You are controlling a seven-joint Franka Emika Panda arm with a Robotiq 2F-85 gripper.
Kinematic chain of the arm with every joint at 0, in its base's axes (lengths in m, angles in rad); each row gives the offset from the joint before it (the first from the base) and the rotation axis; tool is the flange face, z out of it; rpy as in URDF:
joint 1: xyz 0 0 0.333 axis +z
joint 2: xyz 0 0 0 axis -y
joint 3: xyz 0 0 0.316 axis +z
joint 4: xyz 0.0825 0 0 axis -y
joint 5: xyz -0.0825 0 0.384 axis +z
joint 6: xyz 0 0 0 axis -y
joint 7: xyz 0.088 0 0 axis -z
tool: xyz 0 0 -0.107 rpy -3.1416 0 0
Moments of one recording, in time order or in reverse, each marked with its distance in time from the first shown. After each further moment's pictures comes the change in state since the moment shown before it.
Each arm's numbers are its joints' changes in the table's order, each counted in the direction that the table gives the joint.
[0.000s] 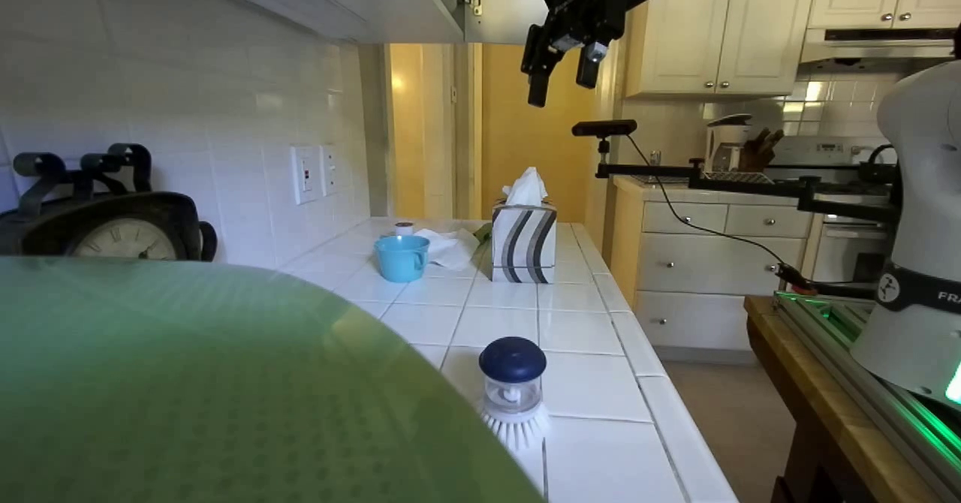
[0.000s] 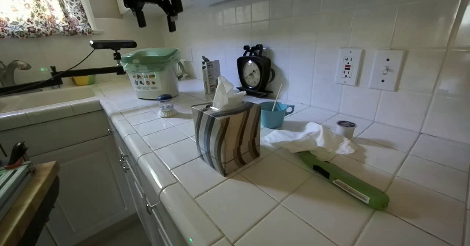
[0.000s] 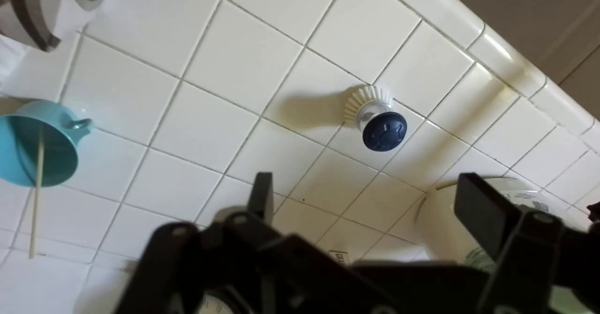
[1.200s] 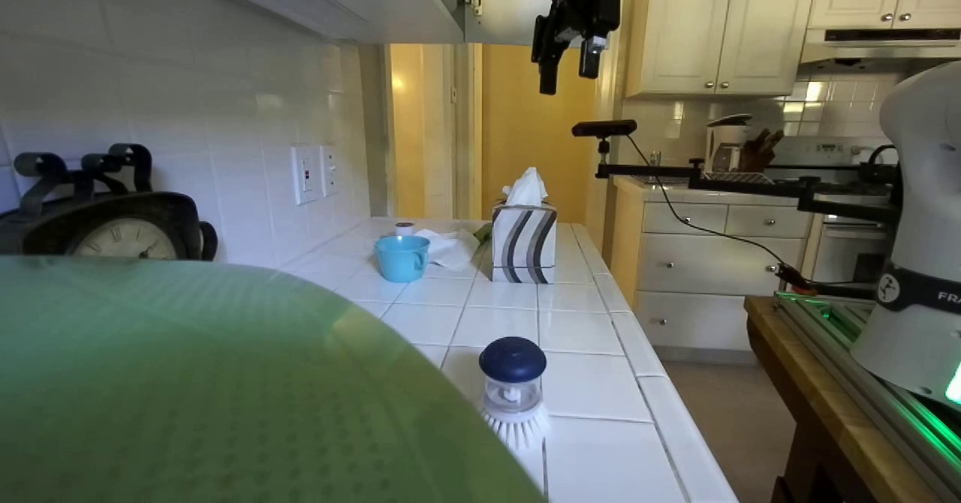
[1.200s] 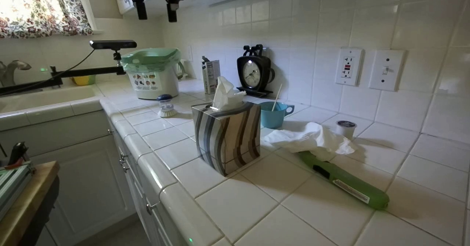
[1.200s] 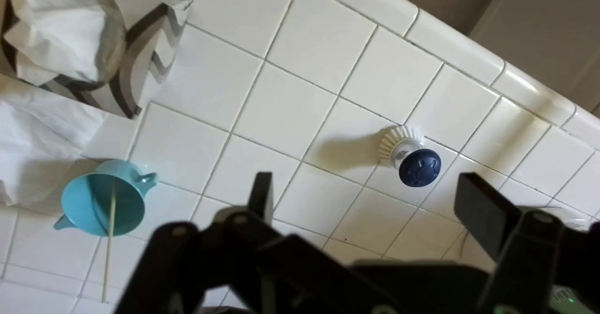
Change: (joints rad) arm -0.037 -0.022 -0.004 0.093 -0.146 -0.139 0.124
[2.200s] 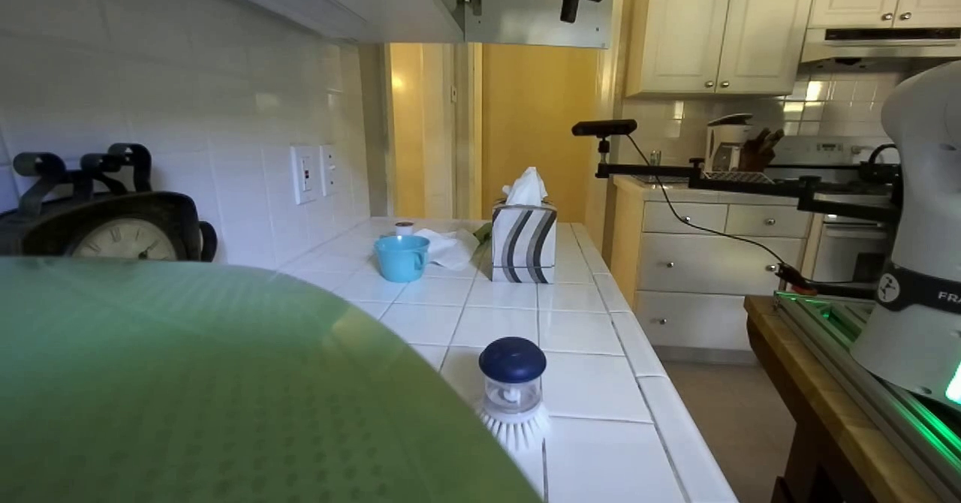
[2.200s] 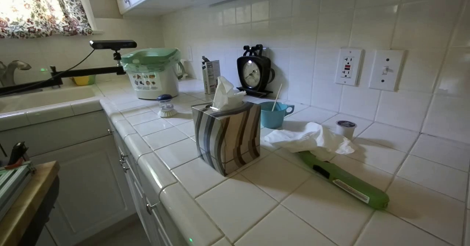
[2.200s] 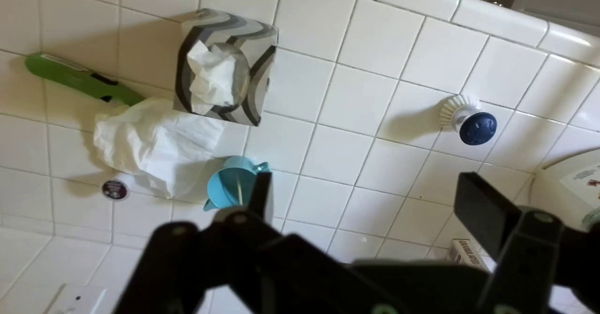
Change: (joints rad) arm -0.024 0.094 -0.111 0.156 -0.104 -0.150 0.123
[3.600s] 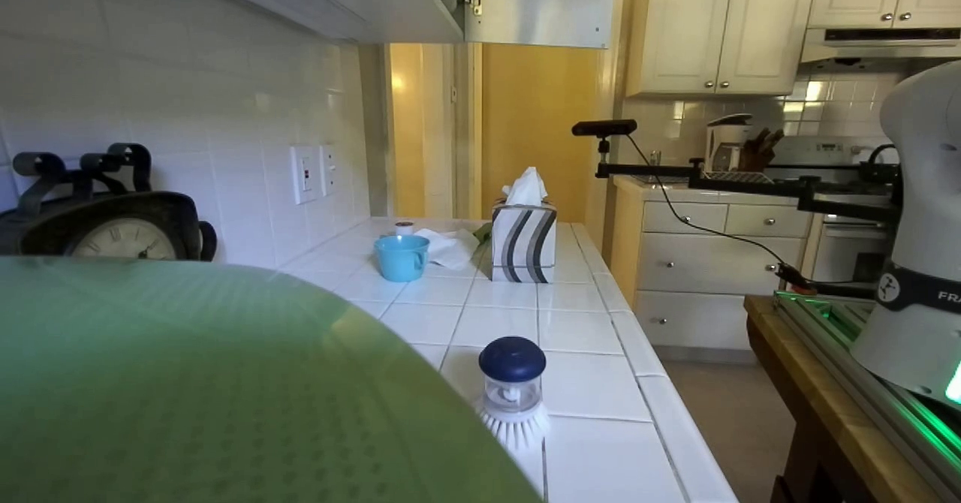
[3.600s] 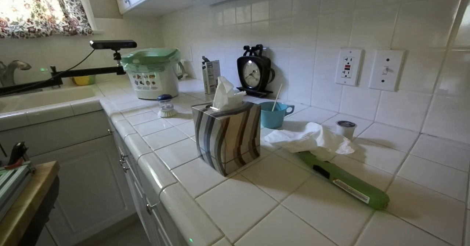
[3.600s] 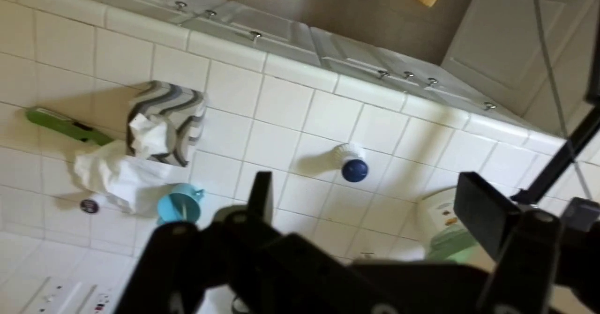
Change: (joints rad) arm 0.025 0.360 0.167 0.166 0.017 -0.538 0.190
